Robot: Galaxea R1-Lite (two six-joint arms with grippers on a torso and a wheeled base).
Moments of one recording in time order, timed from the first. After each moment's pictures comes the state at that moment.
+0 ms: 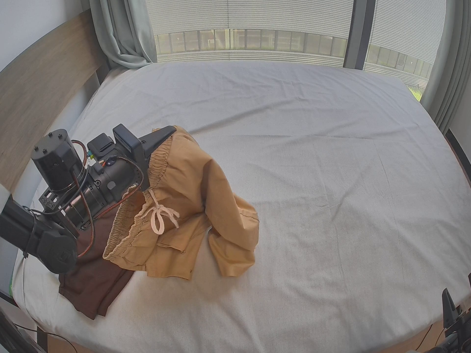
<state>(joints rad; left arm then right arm) -0.36 1.79 -0.68 -1.31 -0.33 -1.24 -0.01 0.02 -0.02 0.00 -0.03 0.01</state>
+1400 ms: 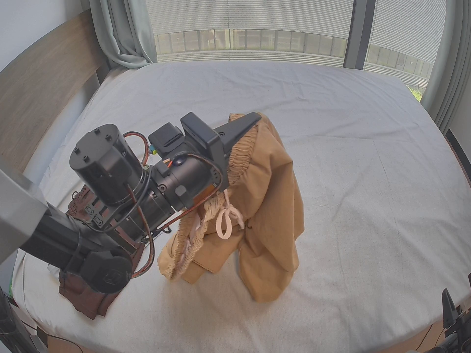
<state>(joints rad) -0.68 1.91 -0.85 -1.42 -0.24 -1.33 -0.01 0.02 -0.02 0.00 -0.03 0.01</state>
